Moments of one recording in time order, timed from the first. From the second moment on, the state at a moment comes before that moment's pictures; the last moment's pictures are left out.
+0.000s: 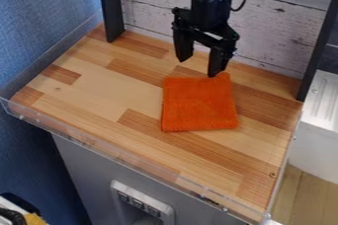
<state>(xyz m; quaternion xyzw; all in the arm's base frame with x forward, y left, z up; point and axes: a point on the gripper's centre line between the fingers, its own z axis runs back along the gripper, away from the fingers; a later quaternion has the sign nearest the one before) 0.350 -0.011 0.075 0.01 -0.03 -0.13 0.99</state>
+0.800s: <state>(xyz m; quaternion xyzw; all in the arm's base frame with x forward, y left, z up) 0.340 -0.038 0.078 -0.01 -0.01 -0.15 0.99</state>
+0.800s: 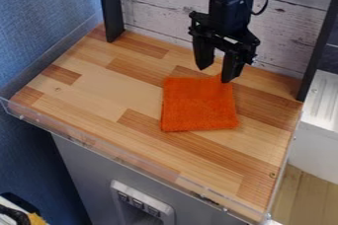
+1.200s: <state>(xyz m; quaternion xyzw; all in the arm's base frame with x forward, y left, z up) 0.333 -0.037 0.060 -0.01 0.00 -0.17 0.99</state>
